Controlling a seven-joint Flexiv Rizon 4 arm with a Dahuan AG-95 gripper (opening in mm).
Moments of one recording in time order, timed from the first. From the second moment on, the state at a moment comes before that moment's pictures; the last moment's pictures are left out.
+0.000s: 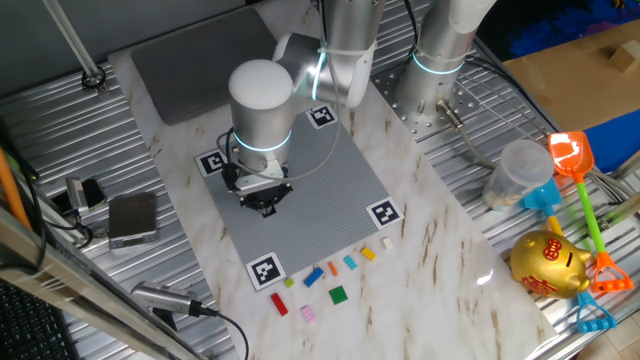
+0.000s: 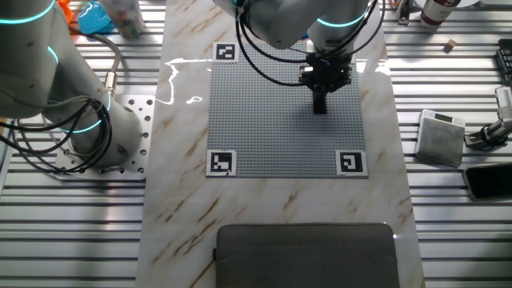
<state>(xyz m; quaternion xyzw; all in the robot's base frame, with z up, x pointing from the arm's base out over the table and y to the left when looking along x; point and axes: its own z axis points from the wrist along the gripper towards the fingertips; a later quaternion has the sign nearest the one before) 0.521 0.115 0.013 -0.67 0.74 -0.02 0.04</state>
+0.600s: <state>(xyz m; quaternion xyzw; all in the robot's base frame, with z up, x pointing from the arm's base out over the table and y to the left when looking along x) 0.514 0.114 0.013 -0.67 0.74 -0.03 0.05</state>
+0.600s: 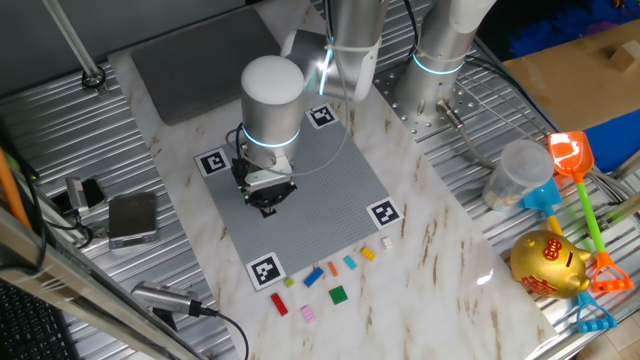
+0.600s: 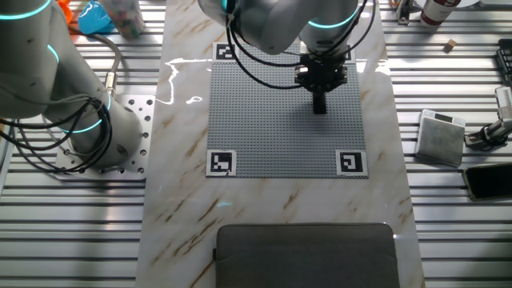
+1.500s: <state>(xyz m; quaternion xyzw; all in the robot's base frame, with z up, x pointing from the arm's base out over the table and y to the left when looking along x) 0.518 0.114 0.015 -0.67 0.74 -0.03 0.04</state>
